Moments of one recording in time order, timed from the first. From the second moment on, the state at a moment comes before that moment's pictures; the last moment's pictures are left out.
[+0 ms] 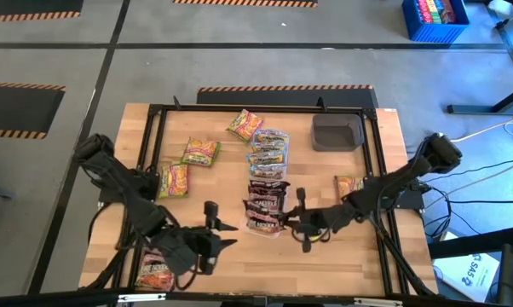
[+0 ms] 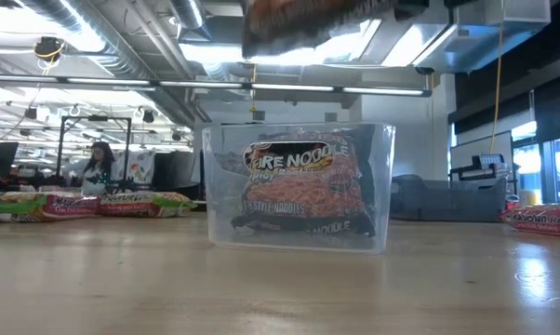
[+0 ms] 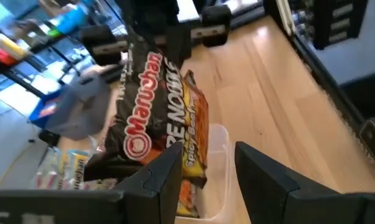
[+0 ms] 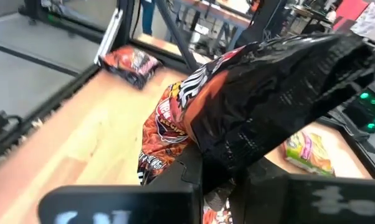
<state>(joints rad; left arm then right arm) -0.76 1.54 1.30 -0.45 -0.80 -0.10 0.53 1.46 0.76 0.43 0.46 -0.20</state>
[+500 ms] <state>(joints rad) -0.58 1.56 1.36 -0.39 -0.61 -0.10 0.66 1.58 0.77 0.53 0.58 -0.32</state>
